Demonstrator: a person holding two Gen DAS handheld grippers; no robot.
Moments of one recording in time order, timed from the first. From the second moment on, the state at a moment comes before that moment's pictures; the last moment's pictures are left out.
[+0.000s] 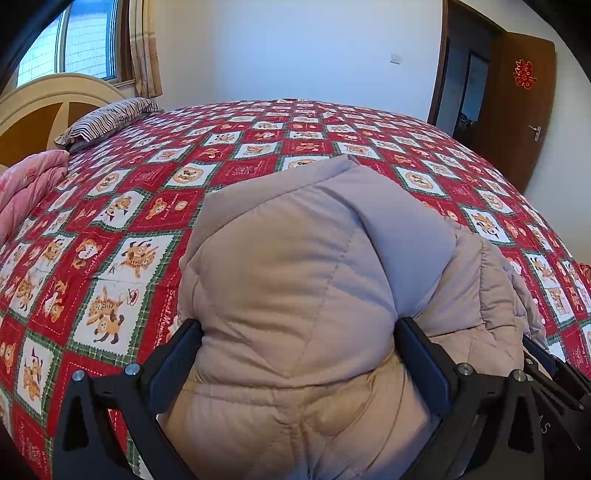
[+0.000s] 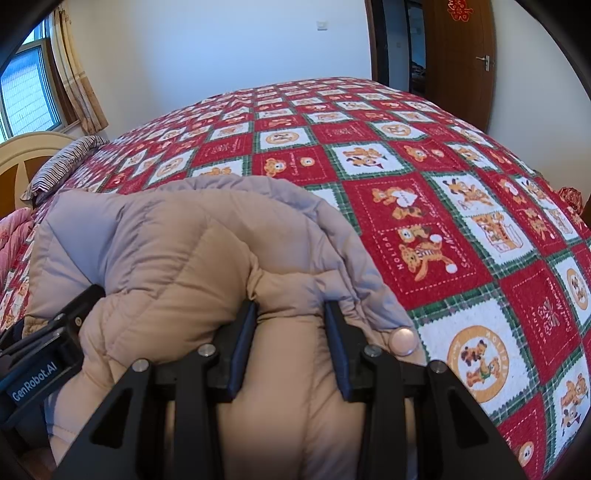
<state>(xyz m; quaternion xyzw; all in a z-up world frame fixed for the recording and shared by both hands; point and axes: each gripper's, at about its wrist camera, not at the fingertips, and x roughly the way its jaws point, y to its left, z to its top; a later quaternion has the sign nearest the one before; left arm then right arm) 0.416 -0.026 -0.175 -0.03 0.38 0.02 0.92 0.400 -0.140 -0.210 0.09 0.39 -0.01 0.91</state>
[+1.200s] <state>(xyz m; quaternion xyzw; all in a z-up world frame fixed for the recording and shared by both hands) 0.374 -0.048 -0.171 0.02 0.36 -0.02 0.93 0.351 -0.159 -0.213 0.11 0.36 0.03 0.92</state>
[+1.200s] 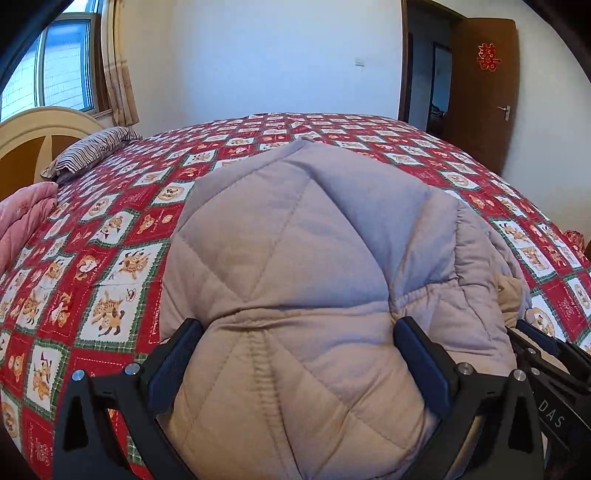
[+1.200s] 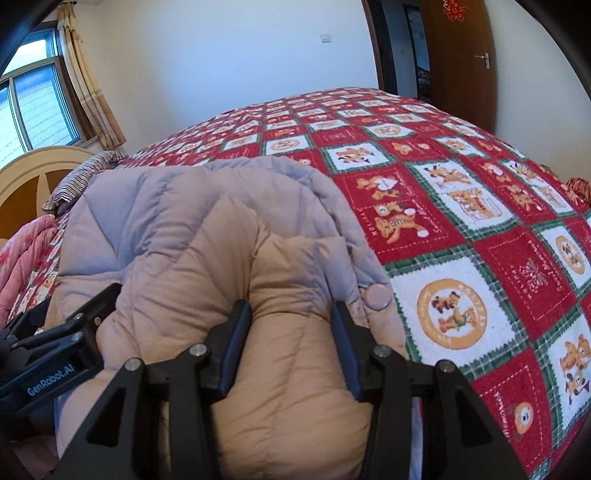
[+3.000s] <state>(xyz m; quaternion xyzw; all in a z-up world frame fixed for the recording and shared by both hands) 0.337 0.009 -0.181 -0.10 0.41 -0.12 0.90 0.330 -0.199 -0.232 0.22 0.38 0.15 0.89</state>
